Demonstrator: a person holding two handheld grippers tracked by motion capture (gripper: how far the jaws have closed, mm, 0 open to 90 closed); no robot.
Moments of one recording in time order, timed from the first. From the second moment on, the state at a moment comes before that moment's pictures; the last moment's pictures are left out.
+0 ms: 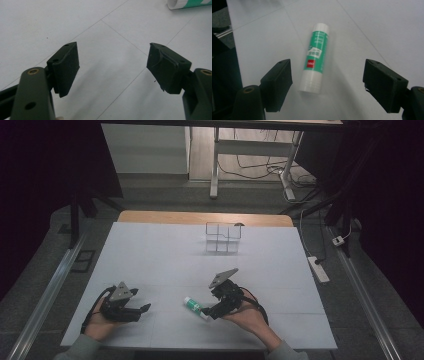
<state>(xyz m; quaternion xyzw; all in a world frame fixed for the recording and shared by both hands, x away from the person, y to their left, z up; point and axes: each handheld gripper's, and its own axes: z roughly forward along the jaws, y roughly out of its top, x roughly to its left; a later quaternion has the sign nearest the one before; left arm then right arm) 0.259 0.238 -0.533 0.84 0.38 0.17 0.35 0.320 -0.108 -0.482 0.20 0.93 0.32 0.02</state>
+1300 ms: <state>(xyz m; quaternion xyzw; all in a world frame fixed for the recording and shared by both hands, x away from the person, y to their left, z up) 0.260 0.239 -0.534 0.84 0.38 0.17 0.35 0.312 -0.076 -0.507 0.15 0.97 0.20 0.03</state>
